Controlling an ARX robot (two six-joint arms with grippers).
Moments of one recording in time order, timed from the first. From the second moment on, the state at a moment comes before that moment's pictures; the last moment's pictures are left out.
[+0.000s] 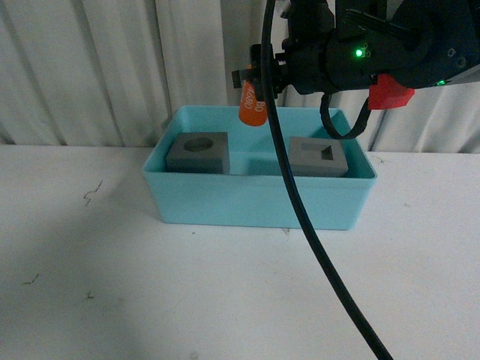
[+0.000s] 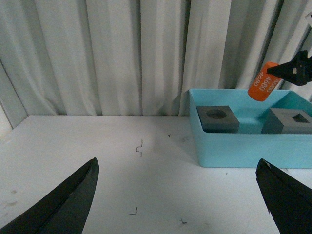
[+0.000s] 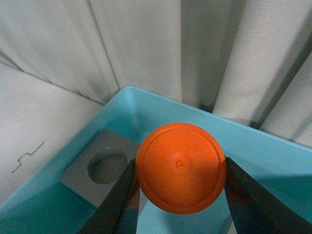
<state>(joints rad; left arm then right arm) 0.00 0.01 0.01 0.00 0.00 0.00 0.35 2.23 1.57 0.37 -0.19 -0.03</state>
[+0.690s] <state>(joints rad) 0.00 0.01 0.01 0.00 0.00 0.00 0.37 2.39 1.69 0.24 -0.10 -0.02</state>
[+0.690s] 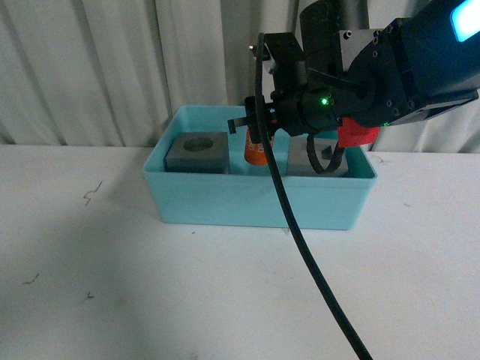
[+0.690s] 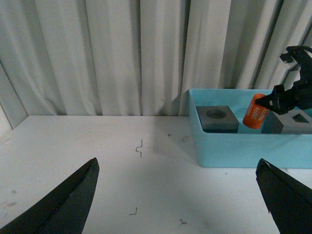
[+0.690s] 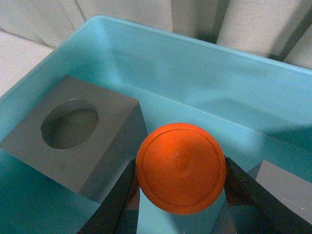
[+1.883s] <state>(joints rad) 0.00 0.01 0.01 0.00 0.00 0.00 0.27 1.93 1.33 0.44 -0.13 0.05</state>
